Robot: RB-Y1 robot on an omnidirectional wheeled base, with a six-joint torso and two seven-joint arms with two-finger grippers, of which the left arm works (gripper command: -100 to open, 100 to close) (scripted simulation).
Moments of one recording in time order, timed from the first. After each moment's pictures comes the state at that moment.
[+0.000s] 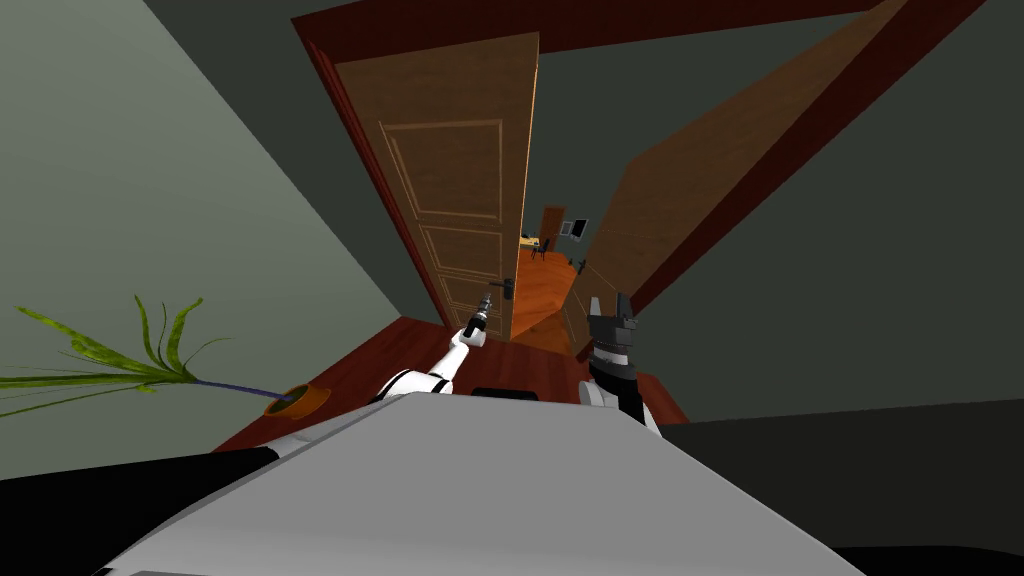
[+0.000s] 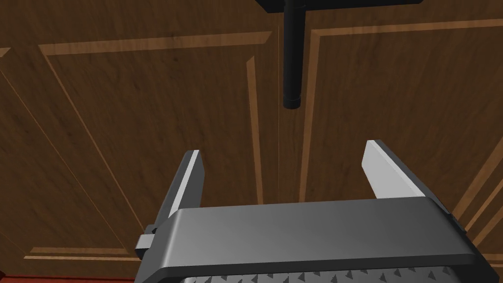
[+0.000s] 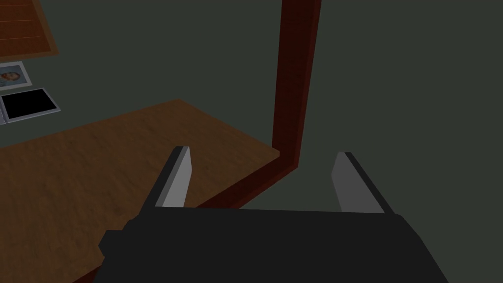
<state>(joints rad) -0.43 0.02 0.01 -0.76 0.05 -0.47 0.00</state>
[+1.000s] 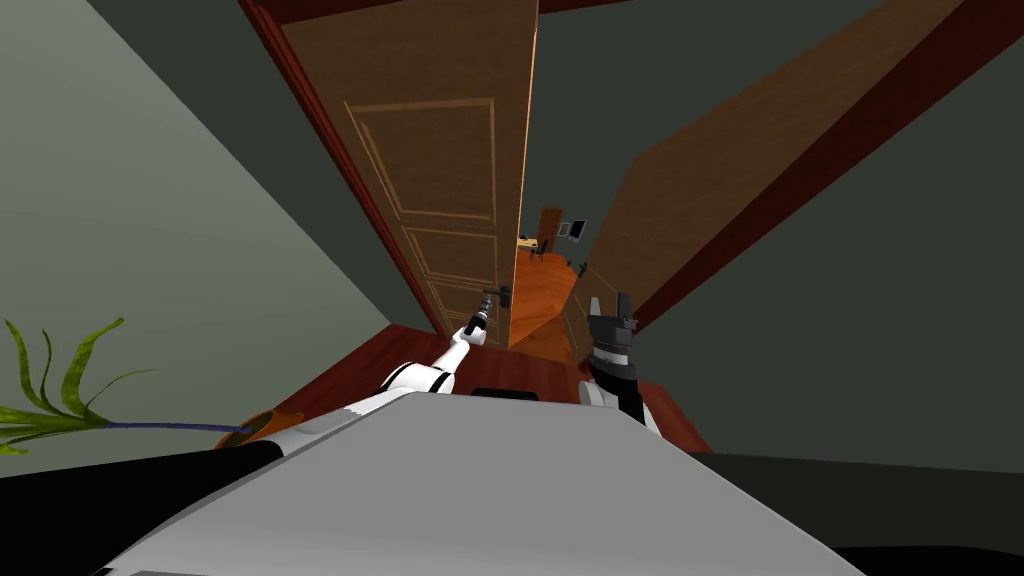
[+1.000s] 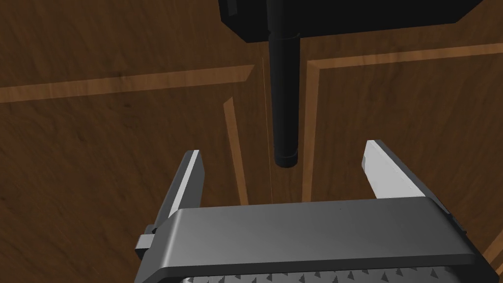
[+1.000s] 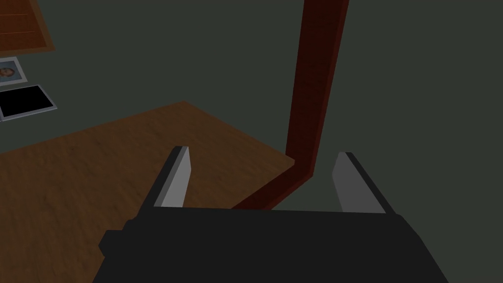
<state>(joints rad) -0.49 0.03 0.01 -0.67 0.05 -0.45 -0.02</state>
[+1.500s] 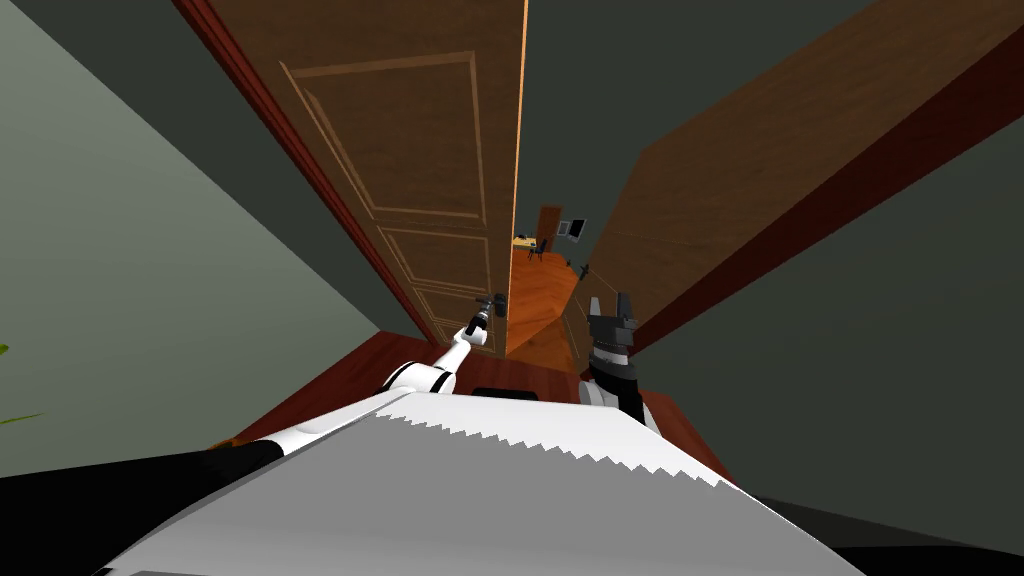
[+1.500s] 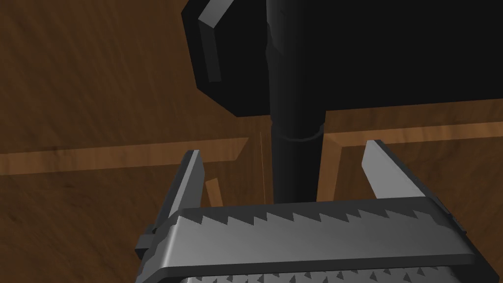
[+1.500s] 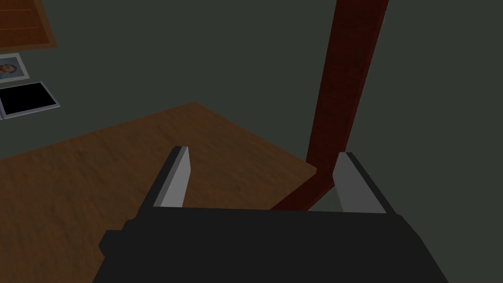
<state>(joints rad) -0.50 0.02 0.02 -0.65 0.06 -0.46 -0.02</state>
